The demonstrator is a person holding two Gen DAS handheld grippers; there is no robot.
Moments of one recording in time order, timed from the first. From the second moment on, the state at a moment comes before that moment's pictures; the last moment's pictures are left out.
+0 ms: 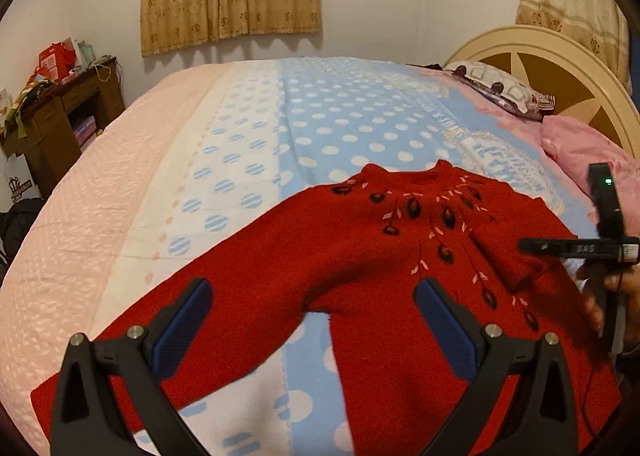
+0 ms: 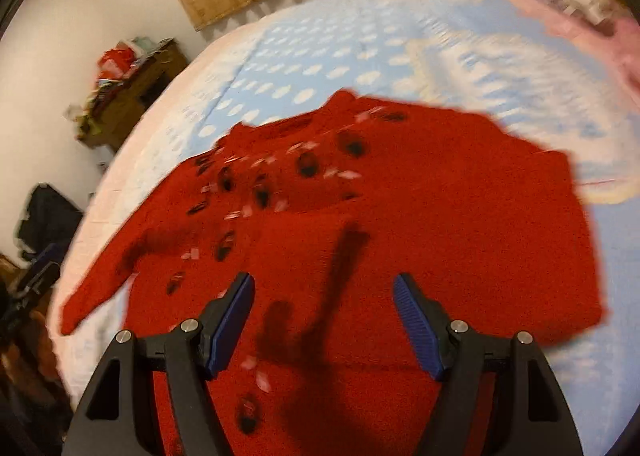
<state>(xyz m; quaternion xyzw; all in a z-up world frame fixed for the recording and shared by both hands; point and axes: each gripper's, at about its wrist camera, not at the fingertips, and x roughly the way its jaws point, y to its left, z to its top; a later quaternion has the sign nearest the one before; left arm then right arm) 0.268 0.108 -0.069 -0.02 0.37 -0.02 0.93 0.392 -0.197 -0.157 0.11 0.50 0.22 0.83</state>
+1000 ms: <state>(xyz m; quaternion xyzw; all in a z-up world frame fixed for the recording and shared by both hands) 0.347 -0.028 -0.153 -0.02 0.52 -0.17 0.84 0.289 -0.240 -0.128 0.07 0.34 0.27 0.90</state>
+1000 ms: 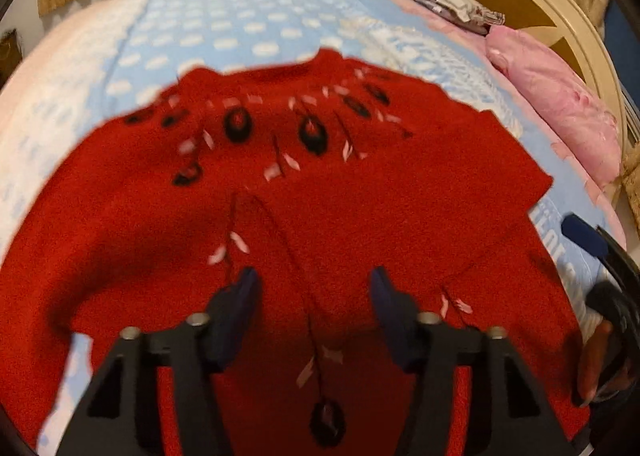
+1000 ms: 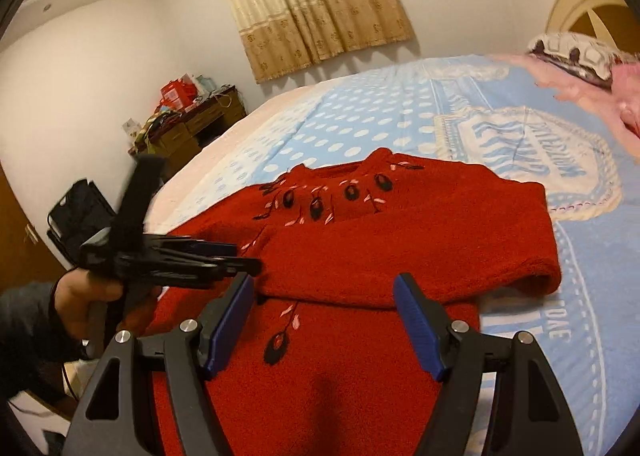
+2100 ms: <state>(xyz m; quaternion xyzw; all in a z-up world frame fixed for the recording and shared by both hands) 0.303 0.075 -0.126 -0.09 0.43 -0.12 0.89 0.277 -0.241 -0.130 0.07 0.31 0.26 0.91</state>
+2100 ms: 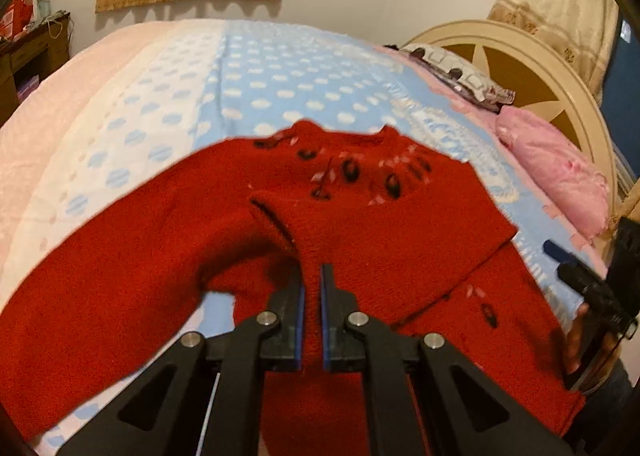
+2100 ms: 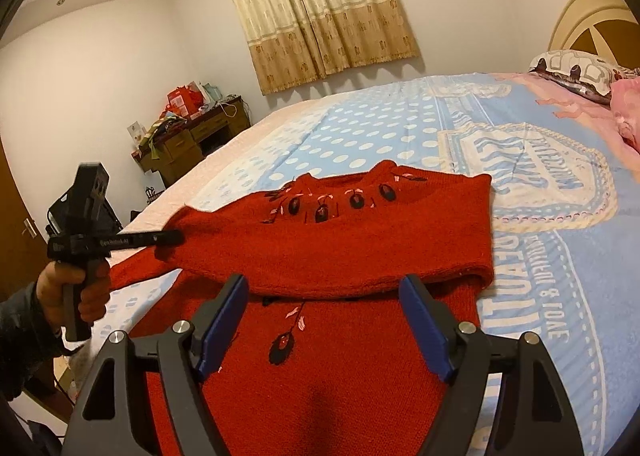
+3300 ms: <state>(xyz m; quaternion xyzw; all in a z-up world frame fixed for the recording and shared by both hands) 0.293 0.109 -0.173 -0.14 0.44 -0.09 0.89 0.353 -0.199 -0.162 -0.04 0.49 0.22 0.84</state>
